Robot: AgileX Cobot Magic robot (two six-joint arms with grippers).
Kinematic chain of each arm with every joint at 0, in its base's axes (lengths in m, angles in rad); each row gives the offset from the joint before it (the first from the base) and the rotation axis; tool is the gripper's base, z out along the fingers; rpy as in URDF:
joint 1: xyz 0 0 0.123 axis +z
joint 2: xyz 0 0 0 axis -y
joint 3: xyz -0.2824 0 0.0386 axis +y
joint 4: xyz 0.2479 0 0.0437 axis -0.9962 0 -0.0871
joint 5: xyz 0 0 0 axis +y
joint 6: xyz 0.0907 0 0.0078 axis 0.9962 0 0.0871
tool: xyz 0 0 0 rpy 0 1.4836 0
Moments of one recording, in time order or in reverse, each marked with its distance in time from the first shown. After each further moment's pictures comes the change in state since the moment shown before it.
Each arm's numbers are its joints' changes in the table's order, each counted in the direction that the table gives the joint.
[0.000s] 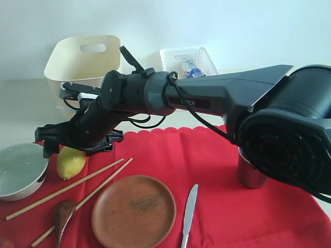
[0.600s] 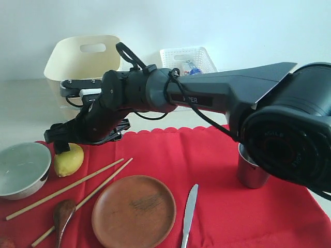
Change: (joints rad) left arm 0.000 0.000 0.000 0.000 0.000 0.000; right arm -0.004 0.006 0.000 0.202 -0.028 0.012
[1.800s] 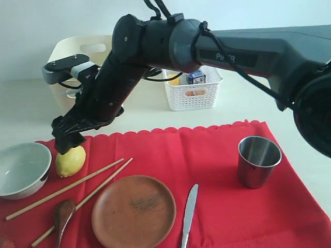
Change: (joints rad) left arm 0.000 0.000 0.000 0.000 0.000 0.000; right arm -0.039 0.159 0.000 -0.096 0.312 -0.529
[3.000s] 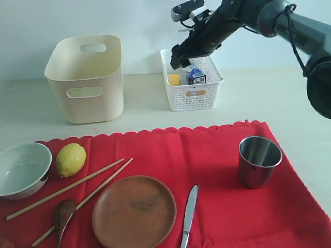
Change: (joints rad) left arm 0.000 0.000 0.000 0.000 0.000 0.000; right arm -0.485 -0.232 -0.464 0.216 0.000 -0.024
